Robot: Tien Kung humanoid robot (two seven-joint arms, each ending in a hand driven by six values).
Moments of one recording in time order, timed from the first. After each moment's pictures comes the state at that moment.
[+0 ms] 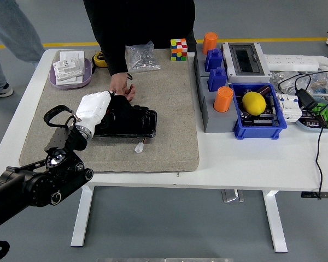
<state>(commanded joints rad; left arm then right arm) -0.66 0.19 -0.57 -0.86 1.82 0.49 0.28 -0.06 -0.32 1.37 0.32 -0.57 -0.02 -0.14</state>
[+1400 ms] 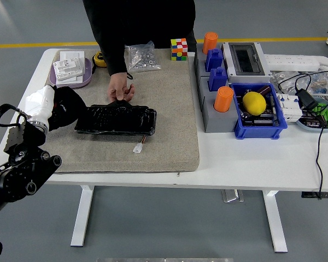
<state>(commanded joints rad) -0.57 0.23 -0.94 -0.77 1.87 0.49 0.31 -0.07 -0.31 1.37 0.33 -0.57 -0.04 -0.14</state>
